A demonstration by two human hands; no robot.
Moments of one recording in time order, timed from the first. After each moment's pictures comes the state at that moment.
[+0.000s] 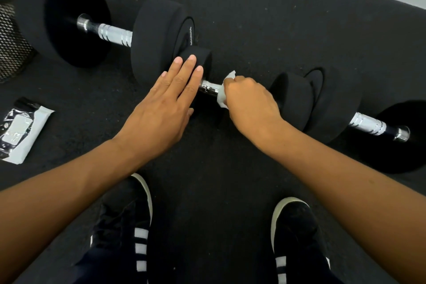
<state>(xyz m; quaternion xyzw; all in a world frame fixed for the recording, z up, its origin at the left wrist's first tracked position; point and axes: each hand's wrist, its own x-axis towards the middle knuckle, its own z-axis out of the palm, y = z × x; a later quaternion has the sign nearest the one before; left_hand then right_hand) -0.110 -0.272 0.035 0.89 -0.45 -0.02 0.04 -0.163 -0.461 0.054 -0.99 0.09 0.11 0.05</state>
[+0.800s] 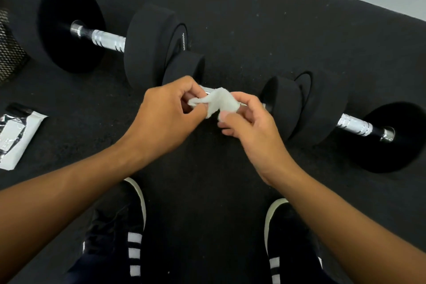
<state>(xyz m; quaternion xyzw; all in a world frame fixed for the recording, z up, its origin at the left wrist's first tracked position) -0.127 -0.303 0.074 0.87 -0.23 -0.16 0.41 -0.229 -0.458 0.057 -0.66 0.27 0.03 0.70</state>
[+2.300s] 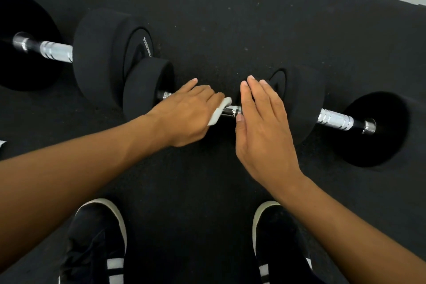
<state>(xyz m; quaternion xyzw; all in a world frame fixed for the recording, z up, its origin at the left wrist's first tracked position) -0.090 -0.384 0.016 0.79 -0.59 -0.17 -0.01 -0.247 -0.510 0.030 -0.98 0.16 -0.08 0.09</state>
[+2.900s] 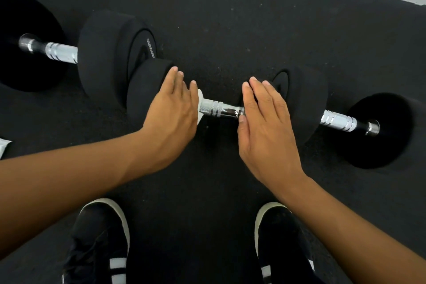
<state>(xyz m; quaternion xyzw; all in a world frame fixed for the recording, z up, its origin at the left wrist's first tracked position) -0.106 -0.374 0.039 0.80 -0.50 -0.06 -0.32 -0.246 -0.512 0.028 -0.98 0.16 -0.08 0.08</state>
